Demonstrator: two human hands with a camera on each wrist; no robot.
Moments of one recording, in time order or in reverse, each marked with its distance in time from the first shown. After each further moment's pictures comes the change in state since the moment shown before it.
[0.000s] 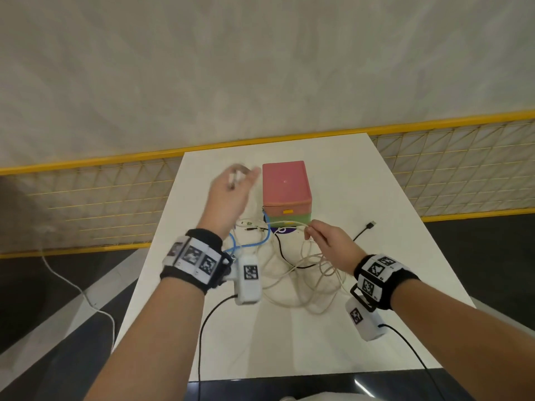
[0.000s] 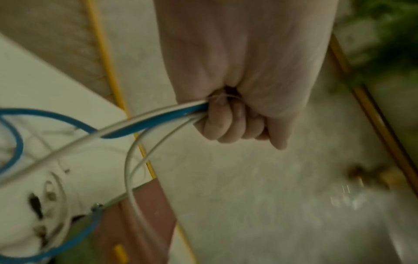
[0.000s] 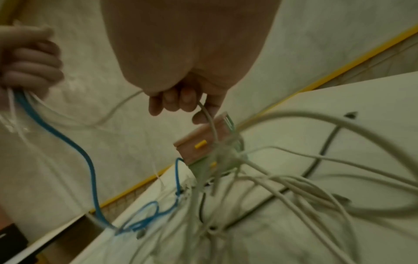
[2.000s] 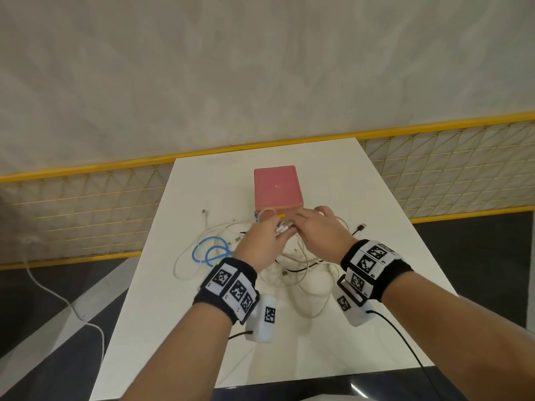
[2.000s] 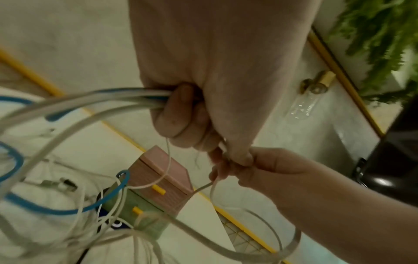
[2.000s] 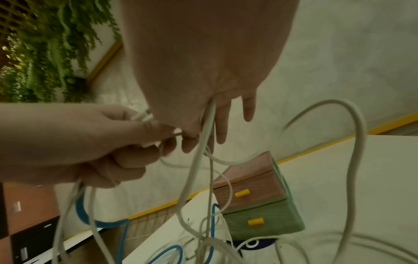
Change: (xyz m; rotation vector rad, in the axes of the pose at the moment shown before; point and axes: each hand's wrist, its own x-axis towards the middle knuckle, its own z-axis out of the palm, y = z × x) left_hand -0.036 -0.043 0.054 0.666 -0.359 0.088; right_hand 0.022 -0.021 -0.012 -0.634 -0.045 -0.156
